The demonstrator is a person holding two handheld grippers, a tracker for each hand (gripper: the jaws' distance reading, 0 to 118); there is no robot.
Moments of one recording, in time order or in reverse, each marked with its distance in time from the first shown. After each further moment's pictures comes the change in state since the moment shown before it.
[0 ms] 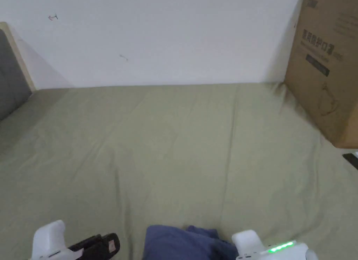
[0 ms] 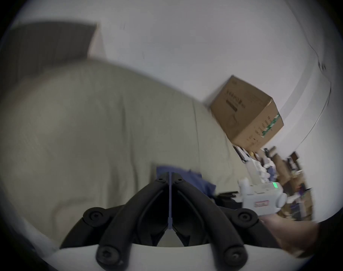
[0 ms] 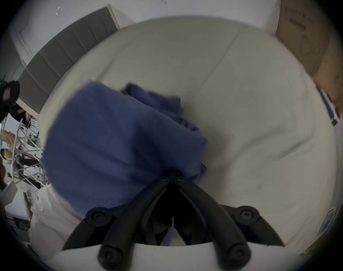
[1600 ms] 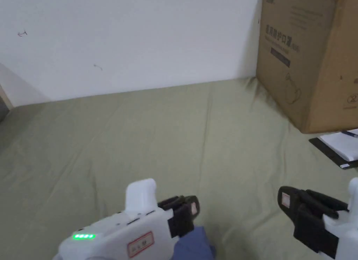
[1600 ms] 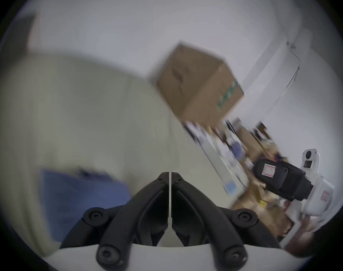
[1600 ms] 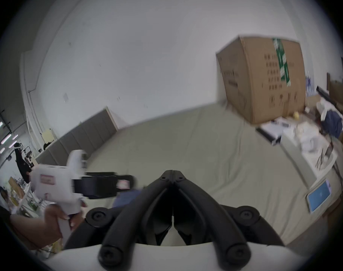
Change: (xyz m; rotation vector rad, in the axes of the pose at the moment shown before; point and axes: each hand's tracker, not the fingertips) left arm 0.199 -0.029 -0.033 0.164 -0.165 -0.338; right arm 0.020 -0.084 0.275 0.860 -0.068 -0.200
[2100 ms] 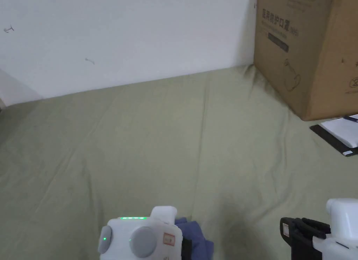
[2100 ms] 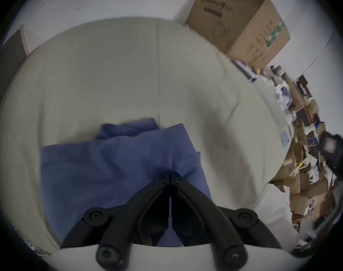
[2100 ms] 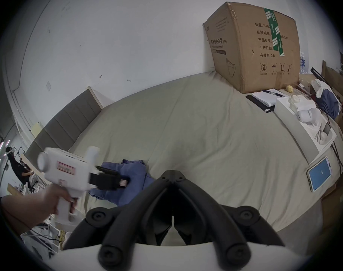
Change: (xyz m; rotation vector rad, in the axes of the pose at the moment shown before) left arm -0.057 -0.070 -0.148 -0.720 0.231 -0.054; right arm 0.033 -0.051 -0.045 -0.311 -0.096 -0.068
